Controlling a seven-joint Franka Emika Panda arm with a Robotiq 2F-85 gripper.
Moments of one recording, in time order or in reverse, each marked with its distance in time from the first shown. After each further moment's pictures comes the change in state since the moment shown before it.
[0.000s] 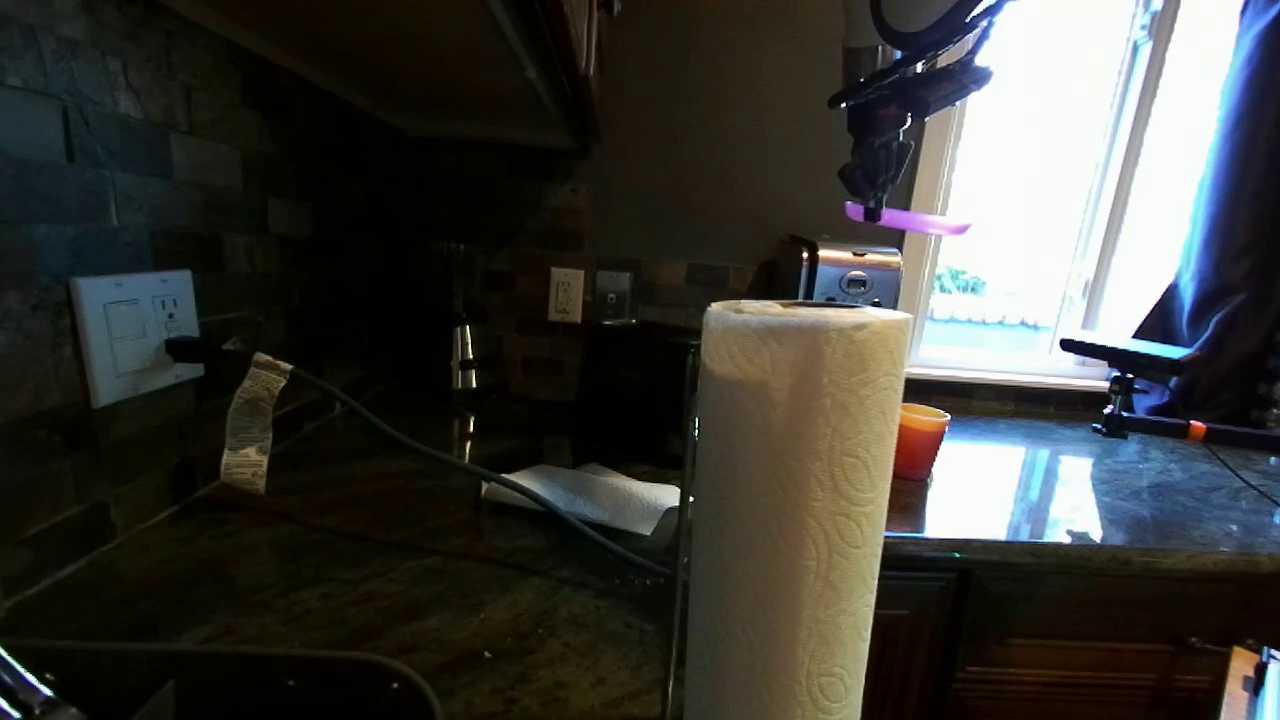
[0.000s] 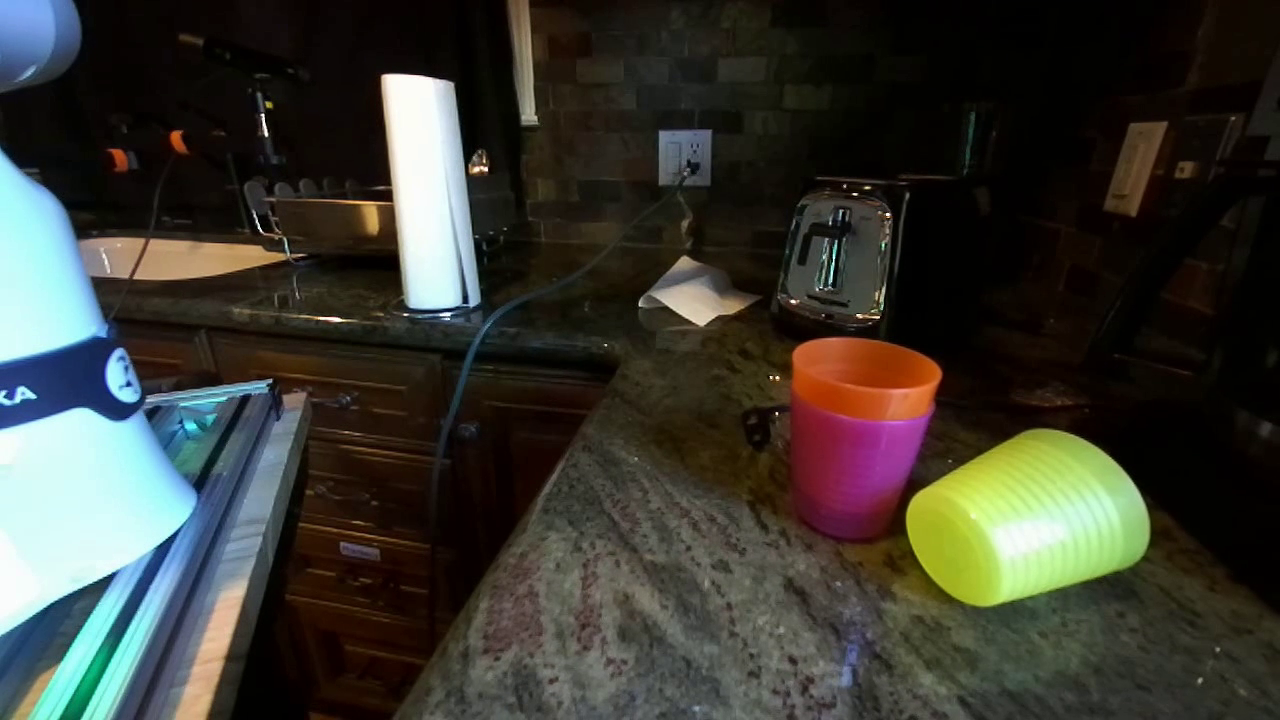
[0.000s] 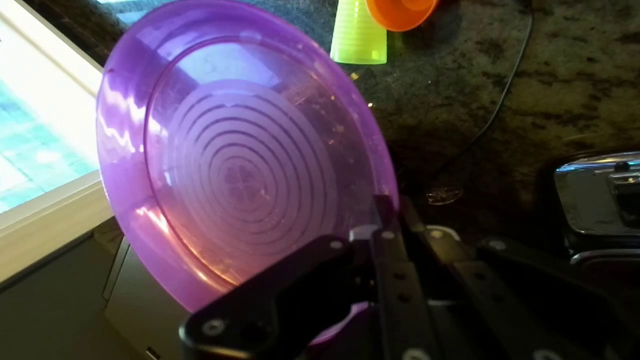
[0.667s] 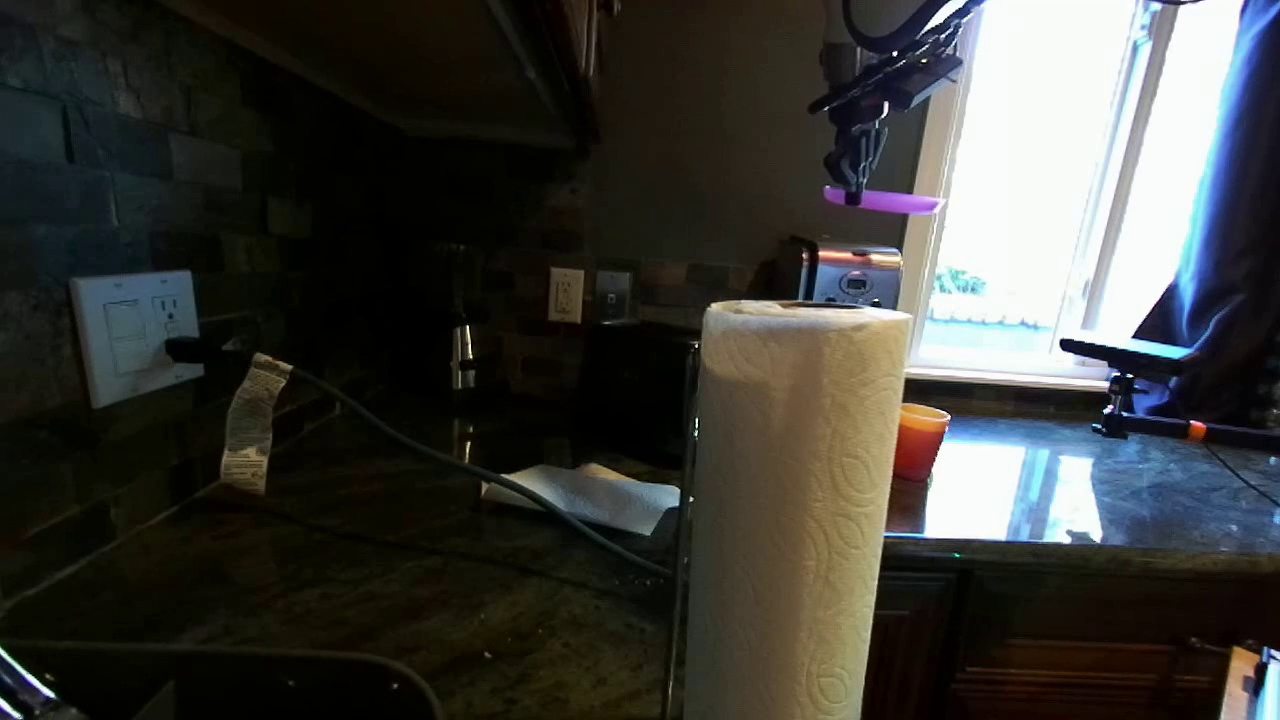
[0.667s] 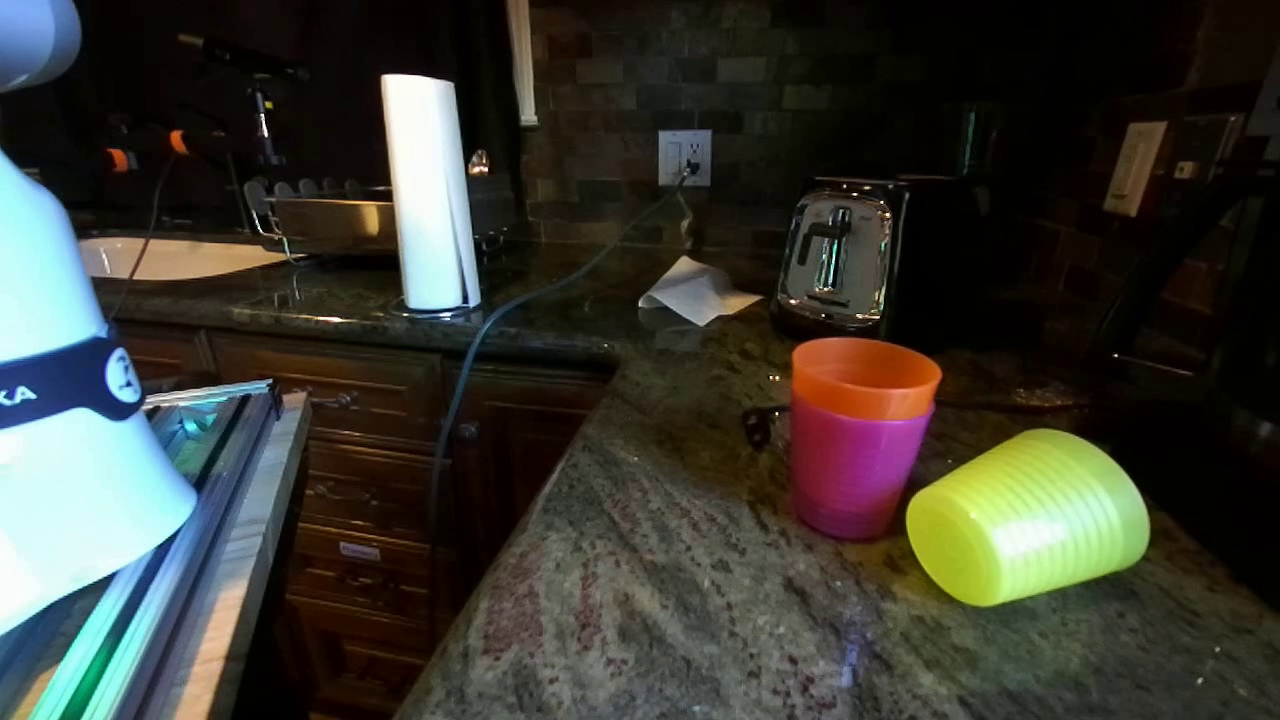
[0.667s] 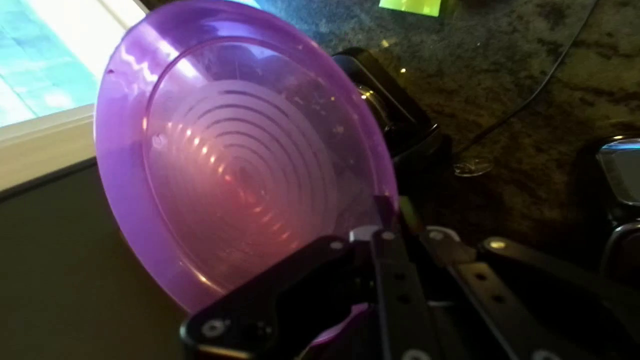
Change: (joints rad) arm 0.000 0.134 -0.023 0.189 -0.038 0.000 -0.156
